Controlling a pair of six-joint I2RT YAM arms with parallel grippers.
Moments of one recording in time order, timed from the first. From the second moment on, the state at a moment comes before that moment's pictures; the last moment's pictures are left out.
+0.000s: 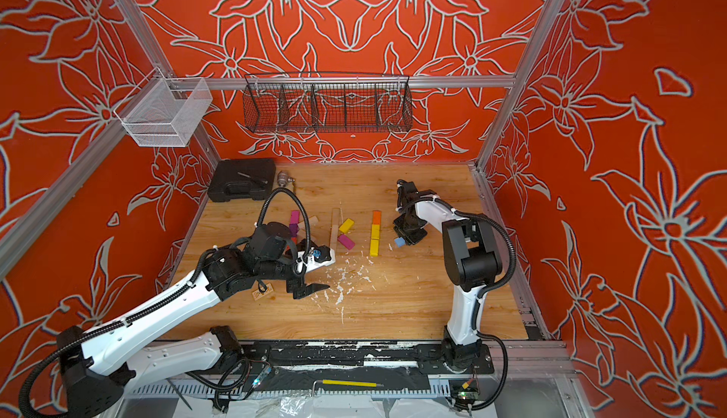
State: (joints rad) left arm -0.75 1.04 0.93 -0.64 0.32 0.53; right arm 0.23 1.92 1.34 -0.86 -0.04 1.17
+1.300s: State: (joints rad) left arm -0.75 1.04 0.93 -0.64 0.30 0.53; right arm 0.23 1.94 1.34 -0.84 -0.07 1.24
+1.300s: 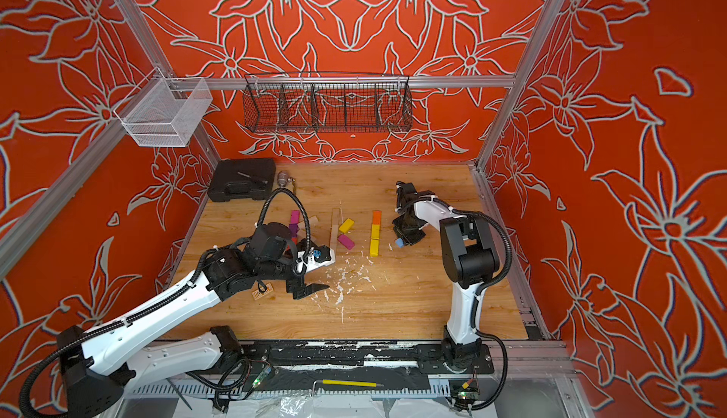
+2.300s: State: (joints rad) left arm -0.75 1.05 0.93 -0.65 0.24 0.52; right arm 0.25 2.09 1.55 -0.84 -0.15 1.23
